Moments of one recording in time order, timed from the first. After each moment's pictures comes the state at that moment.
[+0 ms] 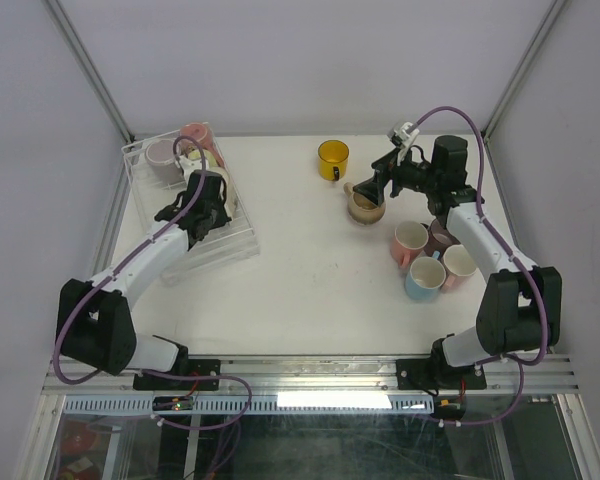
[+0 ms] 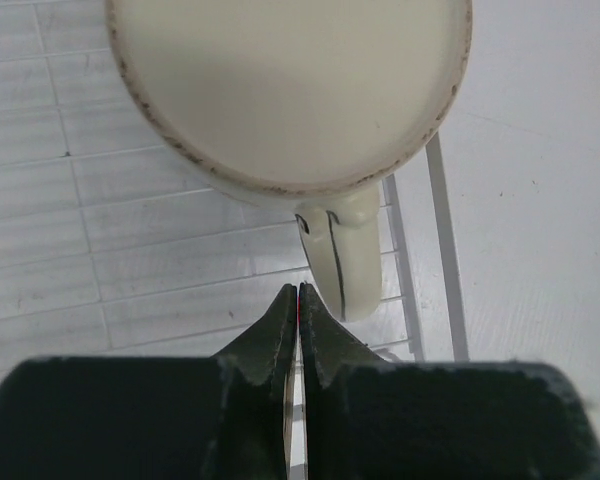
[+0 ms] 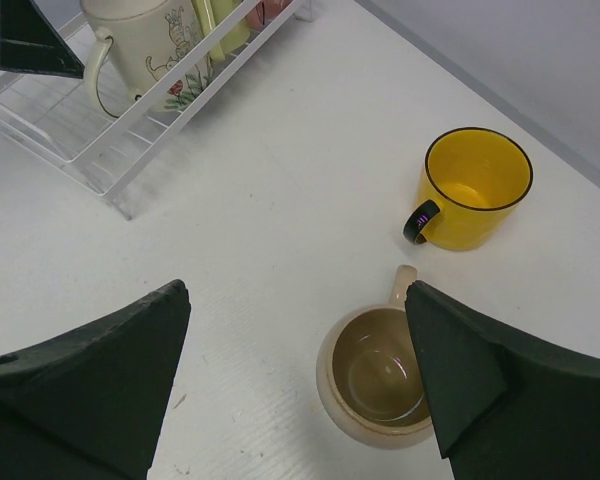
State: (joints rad) left arm -0.34 1.37 1.00 -0.39 -0.34 -0.48; right arm 0.13 1.47 1.10 0.02 -0.85 -0.20
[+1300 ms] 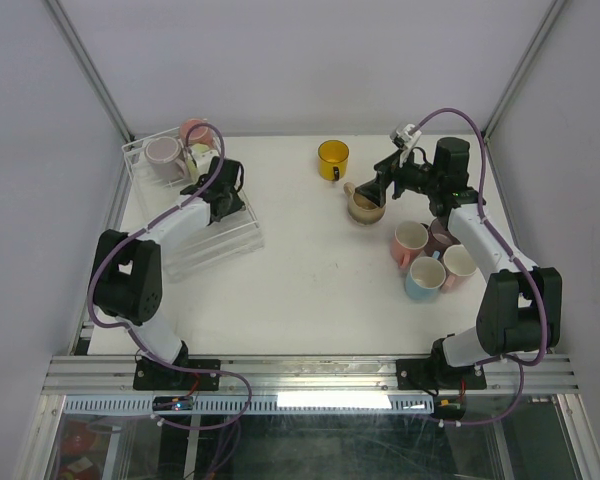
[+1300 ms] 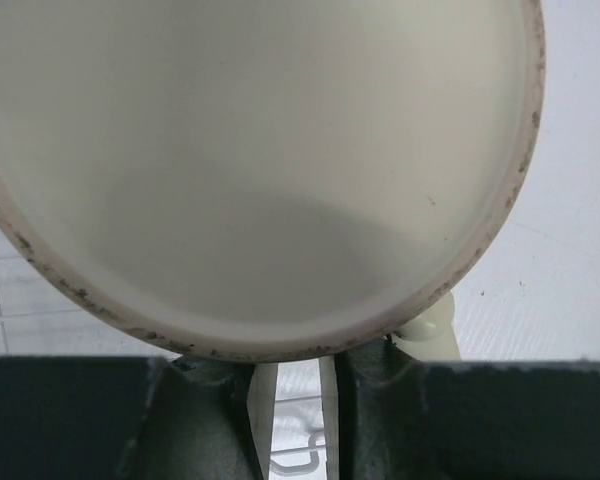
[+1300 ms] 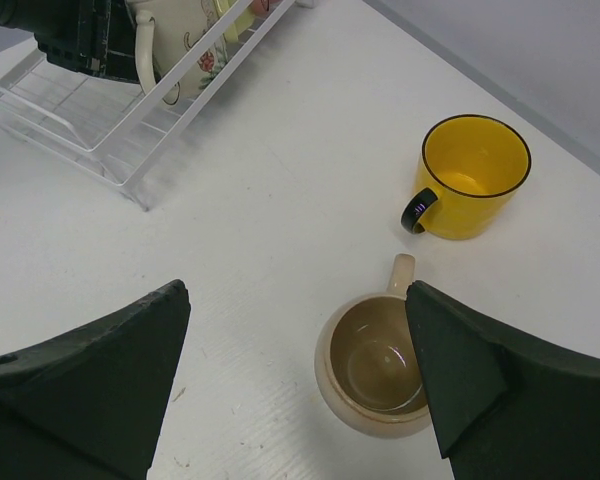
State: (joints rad) left arm -0.33 1.69 1.18 -0.31 -0.38 -0.64; right arm 0.12 1.46 1.08 0.02 -0.86 -0.20
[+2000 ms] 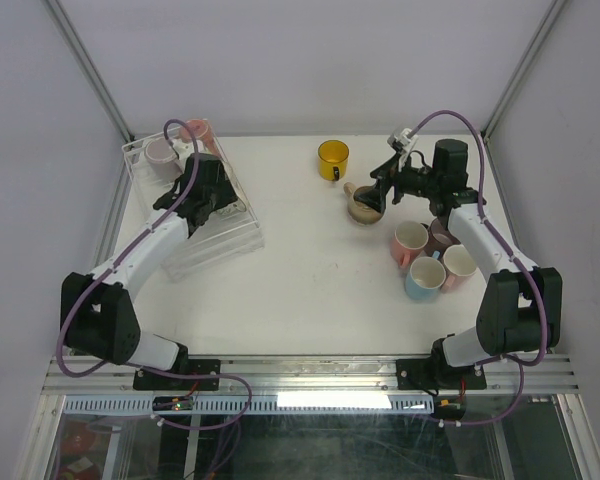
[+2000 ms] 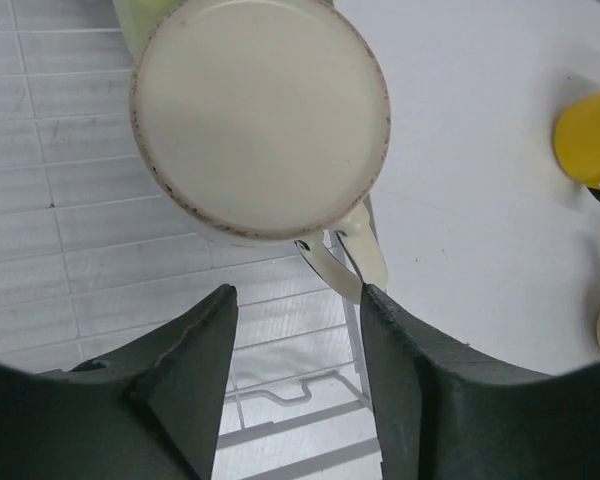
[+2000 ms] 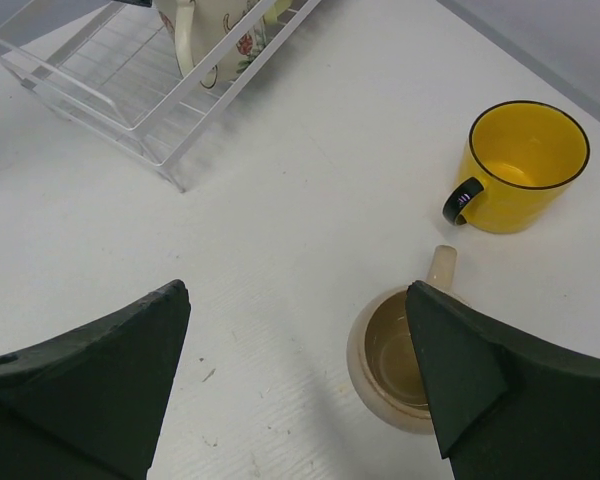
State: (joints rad) left arm -0.32 1.46 1.12 -0.32 -0.32 -0.57; right arm 0.12 1.46 1.08 -0.04 -0.92 -0.23
